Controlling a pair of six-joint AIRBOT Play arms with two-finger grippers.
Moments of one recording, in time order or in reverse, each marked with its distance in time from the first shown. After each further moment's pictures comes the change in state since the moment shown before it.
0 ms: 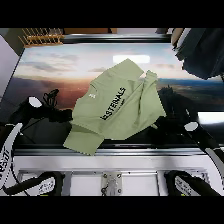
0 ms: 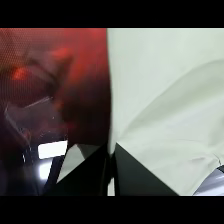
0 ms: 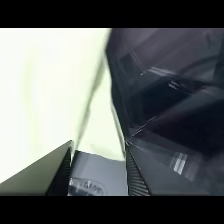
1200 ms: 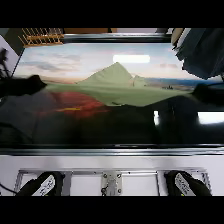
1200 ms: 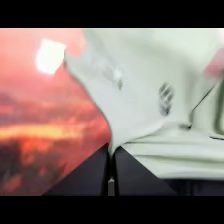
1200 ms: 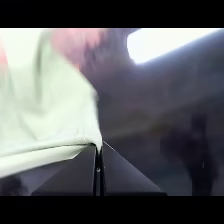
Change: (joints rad) left arm 0.199 0.271 0.414 -0.079 -0.078 -0.111; right arm -0.295 0.174 0.724 -0.293 0.486 -0.107
